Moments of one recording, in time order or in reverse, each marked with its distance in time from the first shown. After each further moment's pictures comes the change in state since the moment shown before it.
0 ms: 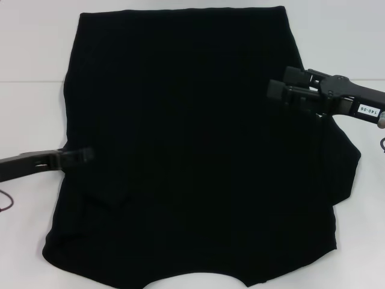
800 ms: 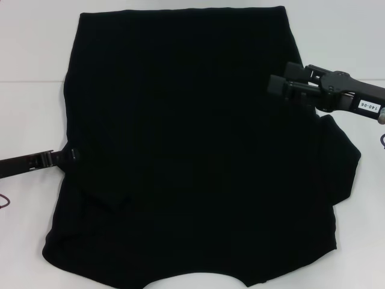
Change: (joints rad) left arm -0.036 0.015 0.009 -0.076 0.086 -0.208 -0.151; right arm 0.008 -0.002 0.009 0.000 0.001 0.002 0.002
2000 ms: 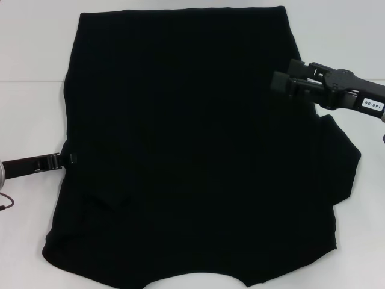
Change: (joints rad) left arm -0.018 0.006 0.016 -0.030 0.026 -0.022 0.009; right arm -0.007 -0.002 0.000 0.000 0.018 -0.001 0.001
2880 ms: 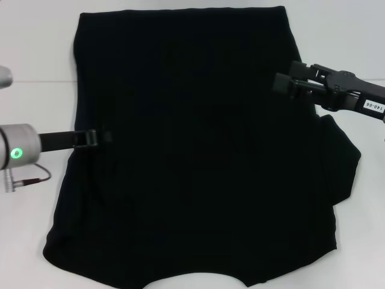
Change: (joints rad) left arm -0.119 0.002 0.002 -0.034 -0.016 0.096 -0.001; right arm -0.007 -0.001 0.000 0.000 0.000 0.000 0.000
